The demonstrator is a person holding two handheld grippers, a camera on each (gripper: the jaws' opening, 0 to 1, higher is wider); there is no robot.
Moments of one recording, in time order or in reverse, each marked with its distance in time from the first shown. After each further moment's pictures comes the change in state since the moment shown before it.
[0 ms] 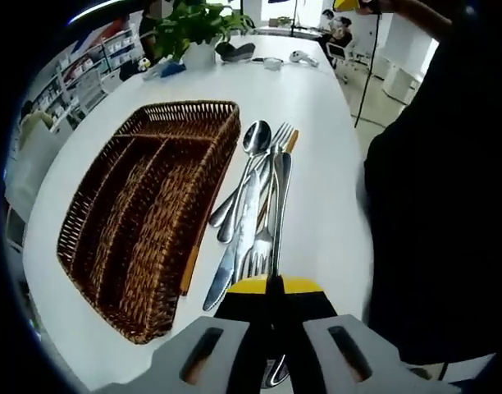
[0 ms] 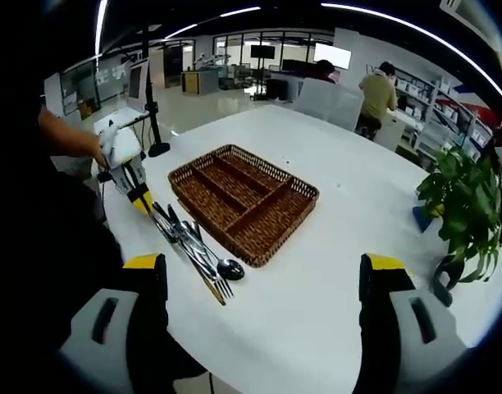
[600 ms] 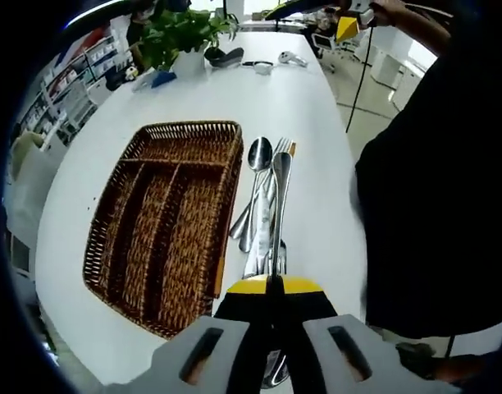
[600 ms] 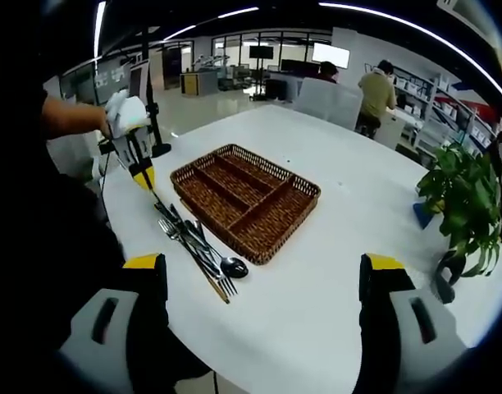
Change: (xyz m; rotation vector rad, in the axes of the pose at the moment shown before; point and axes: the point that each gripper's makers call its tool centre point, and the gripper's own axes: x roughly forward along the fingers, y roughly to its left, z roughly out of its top) left arm -0.038 0.017 0.027 0.109 0.086 -0.013; right arm -0.004 0.005 -0.003 0.014 -0.007 0.000
